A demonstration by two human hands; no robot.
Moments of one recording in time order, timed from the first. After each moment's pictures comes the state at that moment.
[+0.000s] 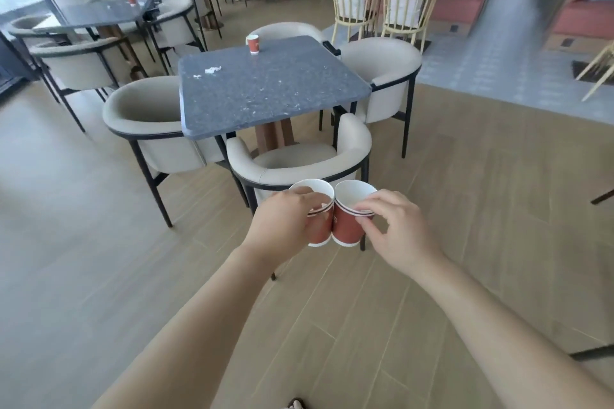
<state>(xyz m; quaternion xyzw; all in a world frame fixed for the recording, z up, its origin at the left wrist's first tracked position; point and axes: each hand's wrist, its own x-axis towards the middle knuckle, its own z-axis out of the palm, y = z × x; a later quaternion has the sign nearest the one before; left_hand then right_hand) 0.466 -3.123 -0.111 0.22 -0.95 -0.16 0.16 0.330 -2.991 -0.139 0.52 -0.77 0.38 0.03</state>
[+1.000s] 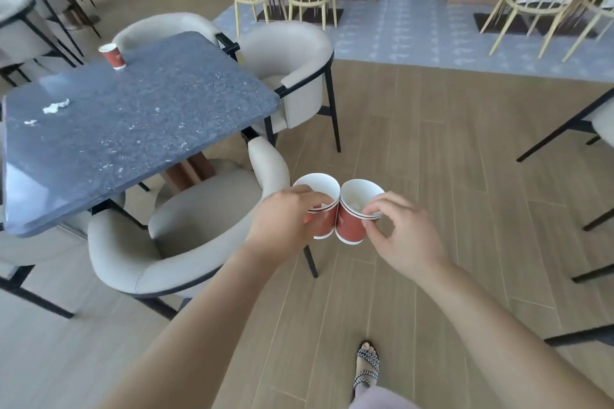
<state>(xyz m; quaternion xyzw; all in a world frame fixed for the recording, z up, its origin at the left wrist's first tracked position) 0.115 -3.215 -0.158 0.09 -0.96 -0.24 0.11 0.033 -3.035 -0.181 0.35 -0.86 0.38 0.02</state>
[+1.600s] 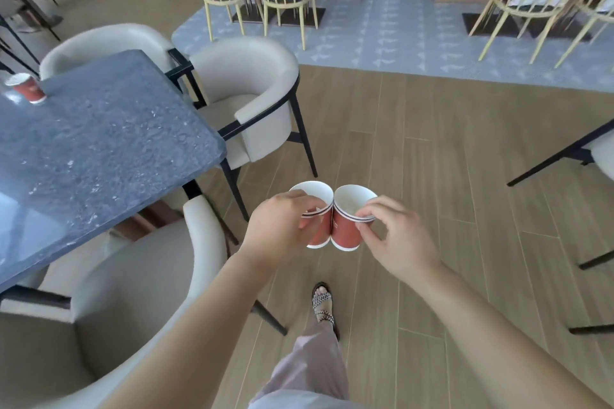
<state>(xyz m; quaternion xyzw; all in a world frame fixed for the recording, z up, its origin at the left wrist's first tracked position) -0.183 -3.234 -0.181 0.09 -0.96 -0.24 0.11 -0.261 -3.053 -0.194 0.35 -0.85 0.39 0.02</state>
